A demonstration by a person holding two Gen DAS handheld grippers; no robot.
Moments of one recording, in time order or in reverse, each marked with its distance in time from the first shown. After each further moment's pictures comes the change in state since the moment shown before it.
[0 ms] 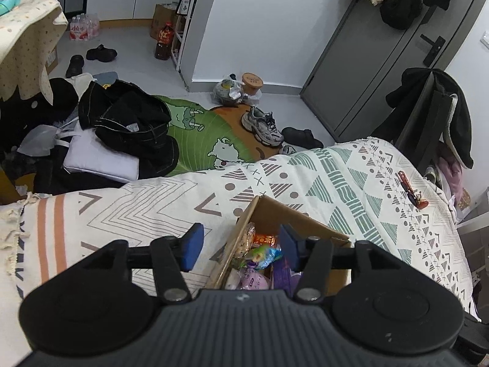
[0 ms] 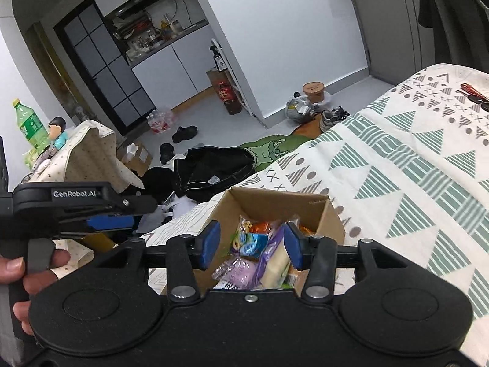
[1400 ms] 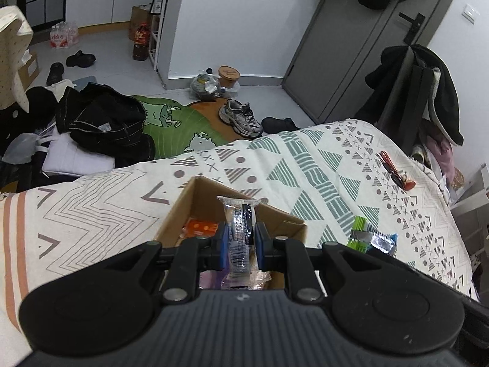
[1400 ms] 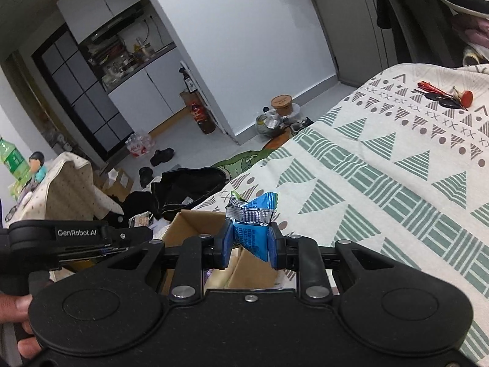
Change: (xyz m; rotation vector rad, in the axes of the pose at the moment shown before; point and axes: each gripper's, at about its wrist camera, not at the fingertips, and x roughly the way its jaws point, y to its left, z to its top) left arm 0.025 -0.072 -0.024 0.056 0.010 -0.017; right arm -0.023 -0.064 0.011 0.074 -0.055 -0.053
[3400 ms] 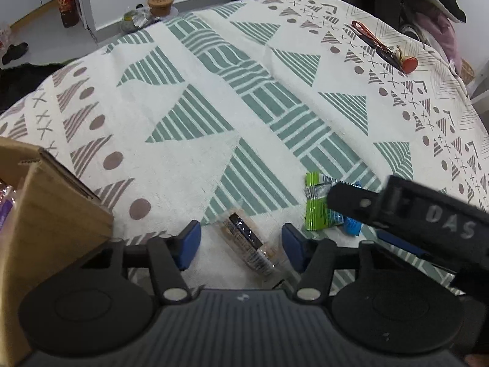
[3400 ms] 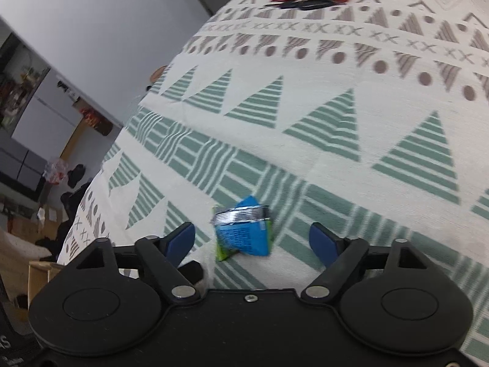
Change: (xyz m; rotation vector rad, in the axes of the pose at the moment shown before) left arm 0.201 -0.162 -0.076 0.234 0.284 0.011; right arm 0.078 -0.187 -0.008 0.355 0.158 -0.251
